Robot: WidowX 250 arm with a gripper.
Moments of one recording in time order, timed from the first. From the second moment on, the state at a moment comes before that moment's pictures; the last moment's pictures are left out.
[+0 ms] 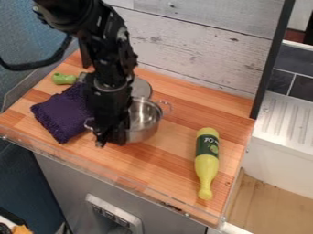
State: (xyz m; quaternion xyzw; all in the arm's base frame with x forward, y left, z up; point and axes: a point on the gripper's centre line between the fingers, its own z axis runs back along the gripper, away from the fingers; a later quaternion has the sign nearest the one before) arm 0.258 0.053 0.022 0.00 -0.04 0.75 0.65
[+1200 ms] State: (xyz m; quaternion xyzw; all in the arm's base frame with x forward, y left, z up) arm 0.320 0.005 0.016 -0.07 0.00 0.64 0.76
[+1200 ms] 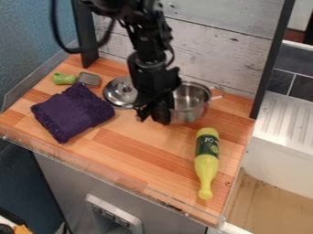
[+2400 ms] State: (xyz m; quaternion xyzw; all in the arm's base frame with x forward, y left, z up) arm 0.348 -0.023 -0.002 -0.04 0.01 0.60 0.80
